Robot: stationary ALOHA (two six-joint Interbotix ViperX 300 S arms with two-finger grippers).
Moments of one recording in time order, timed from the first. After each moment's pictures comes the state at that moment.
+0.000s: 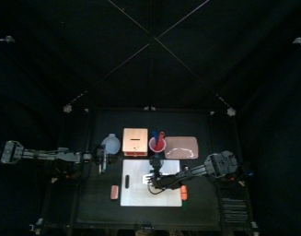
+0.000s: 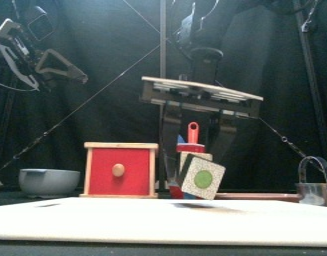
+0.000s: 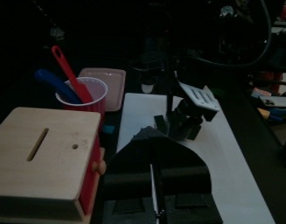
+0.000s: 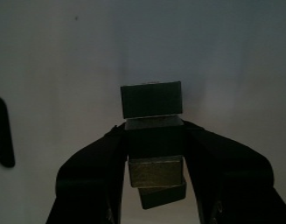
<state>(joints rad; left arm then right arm) 0.05 -0.74 1.24 -0.05 -0.32 0.00 0.21 0.37 0.13 -0.40 1.02 1.96</state>
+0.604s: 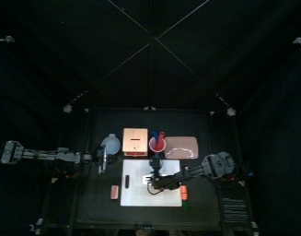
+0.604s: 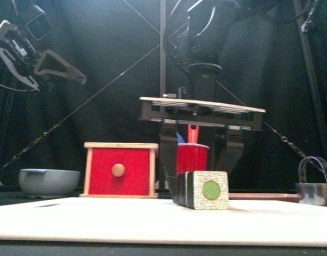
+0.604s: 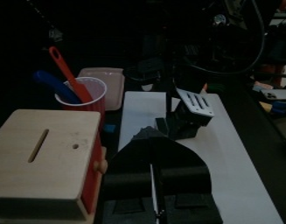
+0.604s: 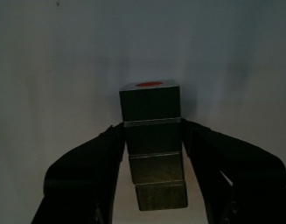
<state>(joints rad) 0.06 -0.74 1.24 -0.01 -0.32 0.00 0.22 0.40 0.13 -0.39 1.00 1.96</state>
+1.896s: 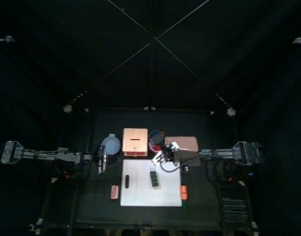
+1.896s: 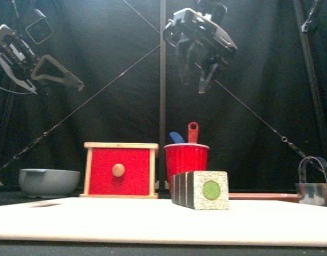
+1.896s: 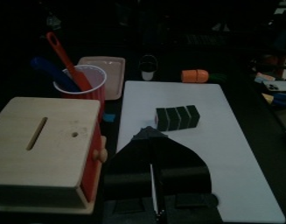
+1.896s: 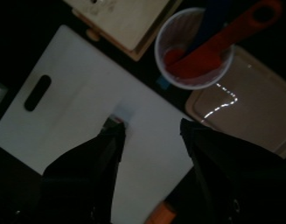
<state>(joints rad) 0.06 -0.74 1.25 -0.02 -0.29 0.00 -0.11 -0.09 0.09 -0.29 1.17 0.81</state>
